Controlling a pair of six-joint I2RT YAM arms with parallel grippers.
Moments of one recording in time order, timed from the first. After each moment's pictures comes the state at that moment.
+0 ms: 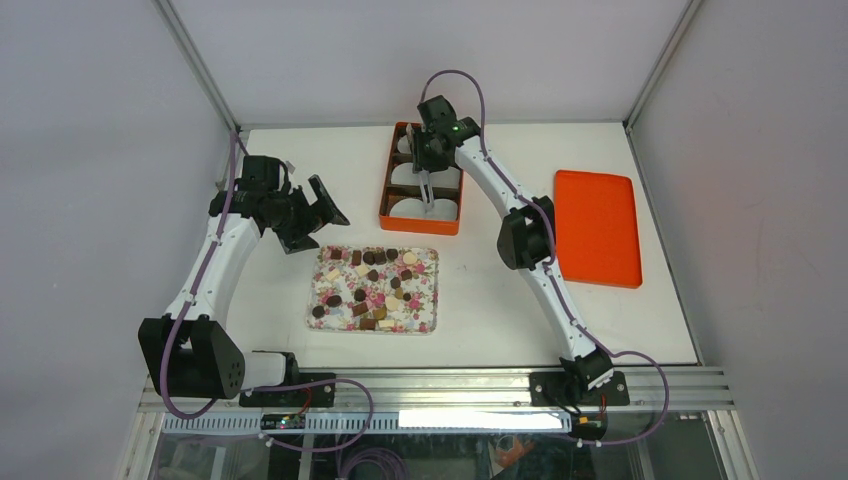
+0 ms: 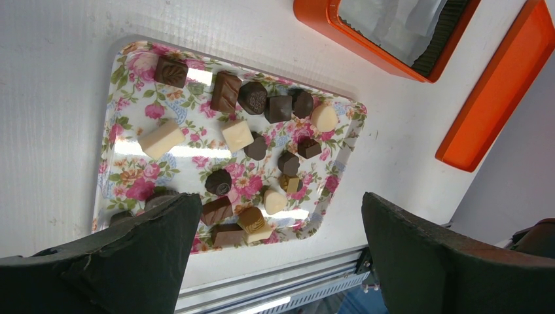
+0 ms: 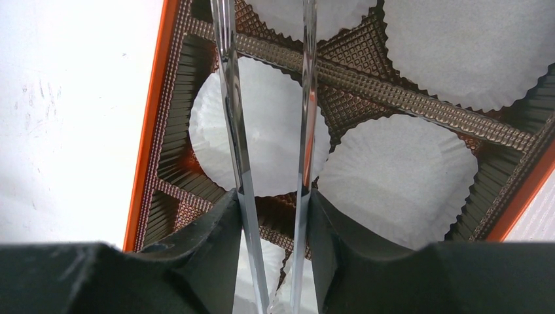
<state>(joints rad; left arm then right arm) -0.04 1.30 1.15 -0.85 0.35 -0.57 0.55 2.65 2.69 -0.95 -0.02 0.36</state>
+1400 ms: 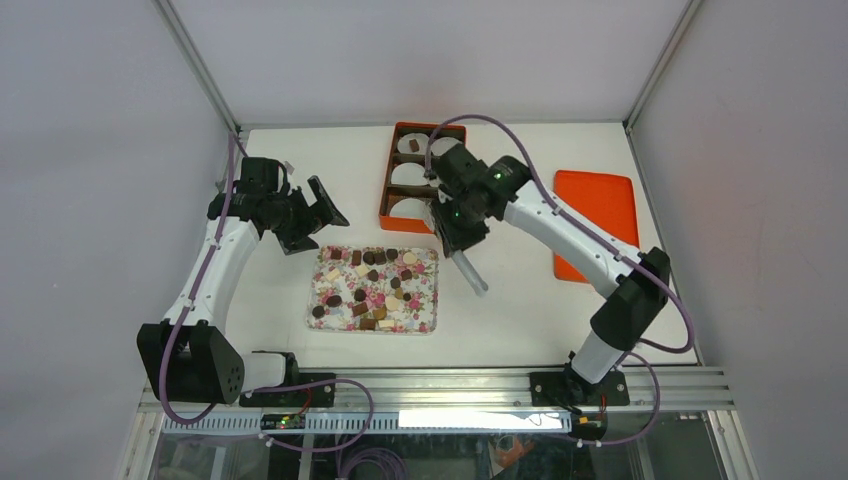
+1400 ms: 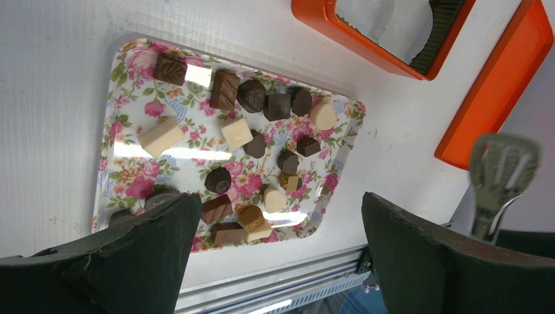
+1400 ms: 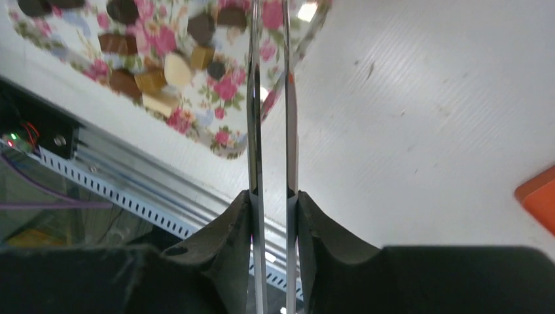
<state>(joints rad) -0.04 1.28 1.14 -0.85 0.35 -0.57 0.76 1.70 1.75 -1.19 -0.06 0.29</state>
